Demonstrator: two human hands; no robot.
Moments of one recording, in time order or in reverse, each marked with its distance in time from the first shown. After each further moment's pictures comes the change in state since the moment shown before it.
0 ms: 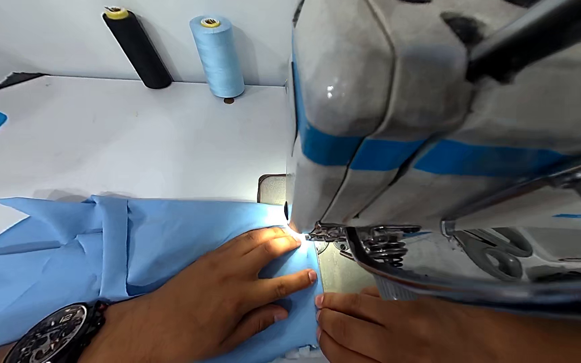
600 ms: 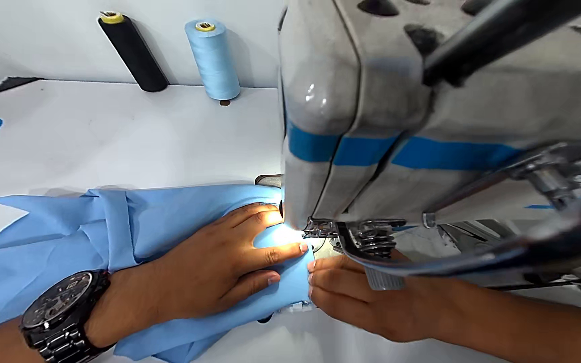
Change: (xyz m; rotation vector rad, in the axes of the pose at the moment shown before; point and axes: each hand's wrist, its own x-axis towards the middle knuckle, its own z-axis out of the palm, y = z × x) left_hand 0.011 -0.028 -0.006 0.071 0.033 0.032; right_hand 0.000 0.022 0.018 0.013 0.123 0.106
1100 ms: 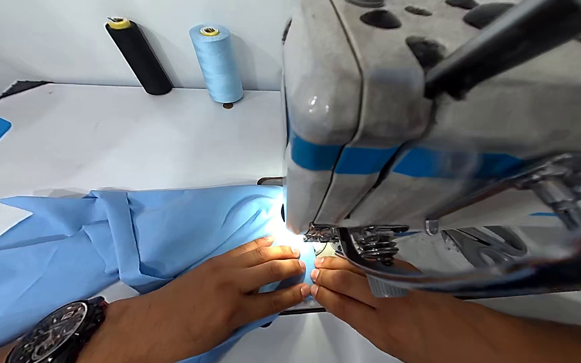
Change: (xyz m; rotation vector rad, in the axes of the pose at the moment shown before) left_hand -0.011 0.024 0.002 -0.141 -0.012 0.114; right_hand -0.012 -0.017 -0.004 -0.034 -0.098 0.212
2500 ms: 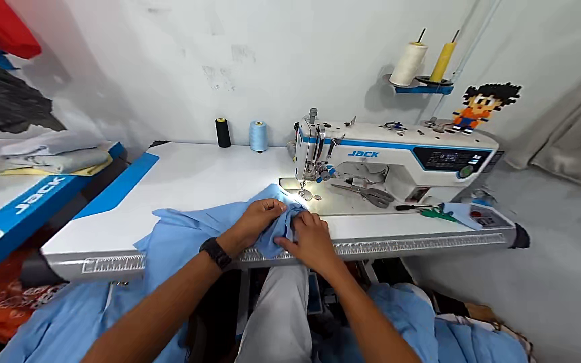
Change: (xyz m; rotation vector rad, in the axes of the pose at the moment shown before) left_hand -0.027 0.118 -0.022 -0.912 0.524 -0.765; right_hand 0.044 -0.173 0.043 0.003 0.334 0.680
